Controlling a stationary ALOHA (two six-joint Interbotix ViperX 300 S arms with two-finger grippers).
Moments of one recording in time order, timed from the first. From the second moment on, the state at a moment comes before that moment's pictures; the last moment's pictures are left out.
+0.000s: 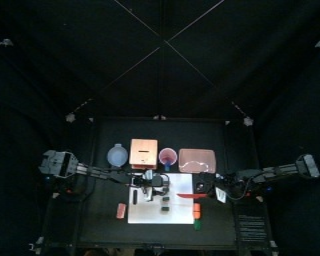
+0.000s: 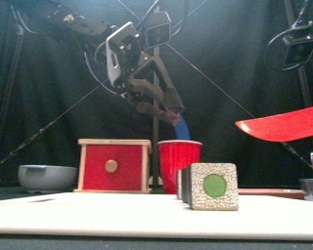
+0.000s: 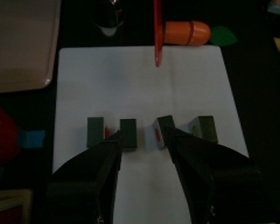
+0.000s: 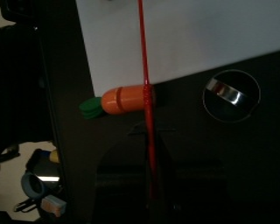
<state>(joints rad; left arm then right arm) -0.07 0.06 0.51 -0.06 0.08 0.00 0.07 -0.86 1.14 0.35 0.64 0.20</state>
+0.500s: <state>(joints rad) -0.05 0.06 0.59 -0.06 -0.22 0.00 0.02 -0.88 1.17 0.36 0.73 0.20</state>
